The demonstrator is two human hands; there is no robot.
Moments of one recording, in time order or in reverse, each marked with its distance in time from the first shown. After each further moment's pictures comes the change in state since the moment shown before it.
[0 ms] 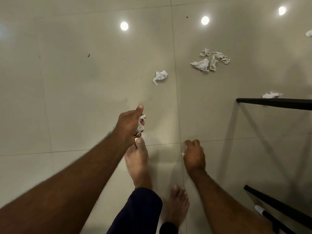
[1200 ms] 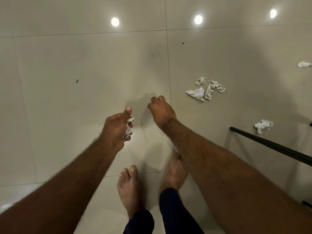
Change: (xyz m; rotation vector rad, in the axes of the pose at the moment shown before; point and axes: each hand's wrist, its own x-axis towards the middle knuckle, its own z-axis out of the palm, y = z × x) left_hand 0.068 0.102 0.013 -0.086 0.001 -0.040; right_hand 0.208 -0.205 -0.115 -0.378 0.076 -0.669
